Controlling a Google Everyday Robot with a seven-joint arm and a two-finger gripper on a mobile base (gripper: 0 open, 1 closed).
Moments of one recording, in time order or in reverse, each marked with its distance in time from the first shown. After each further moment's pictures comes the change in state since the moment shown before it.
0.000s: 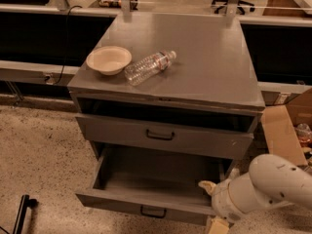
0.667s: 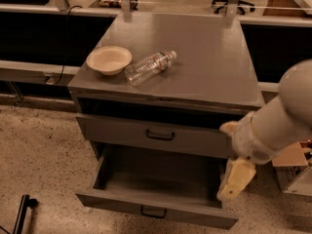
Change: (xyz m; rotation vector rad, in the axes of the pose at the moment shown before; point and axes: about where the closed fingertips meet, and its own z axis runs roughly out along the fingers) arm -0.084 -0.044 -0.180 0.180 0.169 -0.020
